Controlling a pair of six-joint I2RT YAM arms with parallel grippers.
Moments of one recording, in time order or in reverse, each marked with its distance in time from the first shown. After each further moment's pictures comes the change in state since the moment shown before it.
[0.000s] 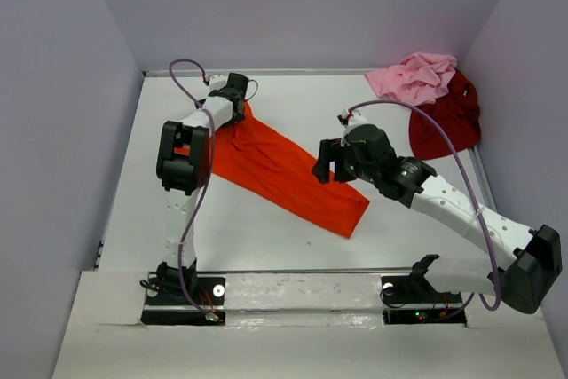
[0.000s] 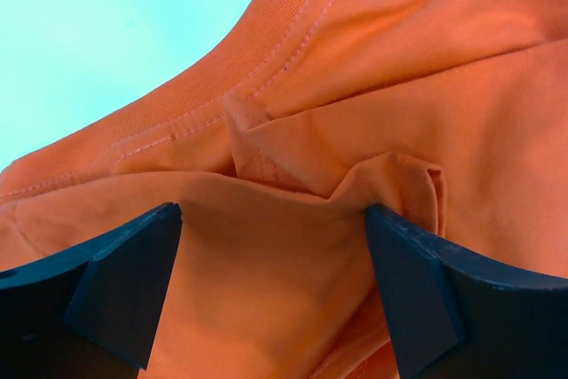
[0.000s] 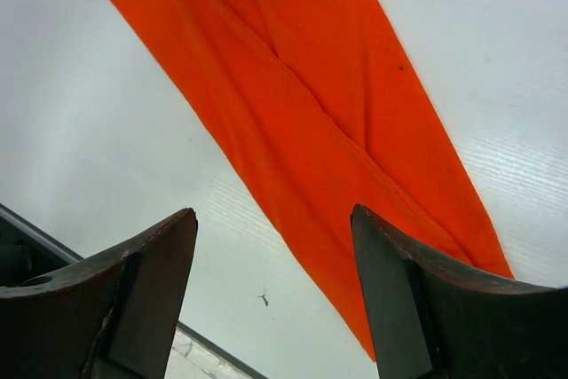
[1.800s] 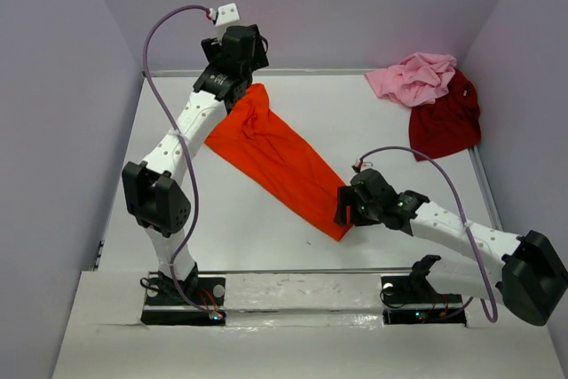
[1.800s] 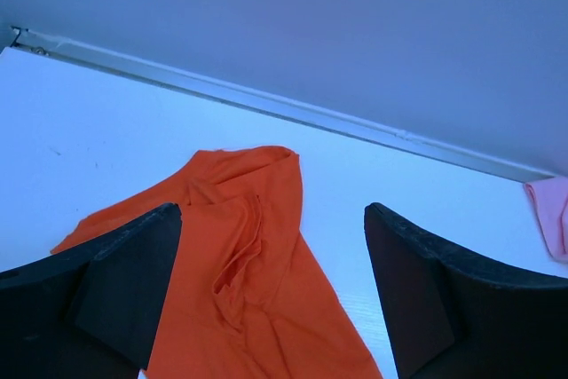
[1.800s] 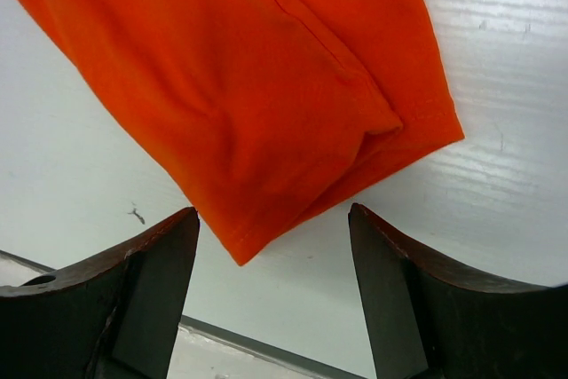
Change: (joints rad) left arm -0.183 -0.415 0.158 0.174 0.091 0.206; right arm 0.000 -0.093 -0.402 -0.020 0.014 0.162
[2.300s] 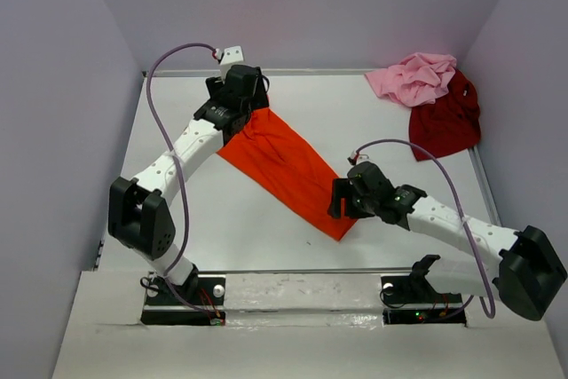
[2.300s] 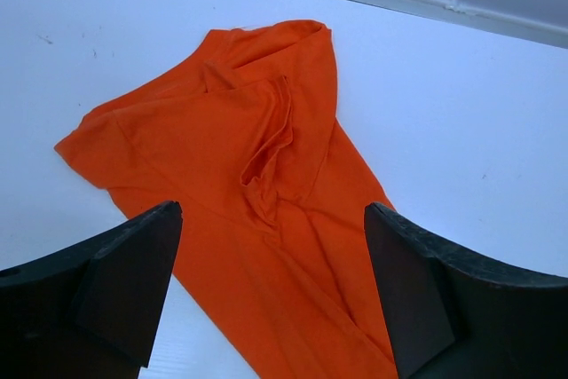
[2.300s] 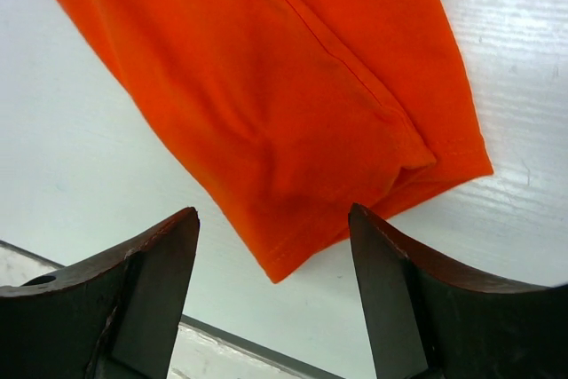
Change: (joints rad) left arm -0.041 -0.189 -0.417 0.029 0.027 -0.040; right arm 0.000 0.040 0.019 0.034 -0.018 0.010
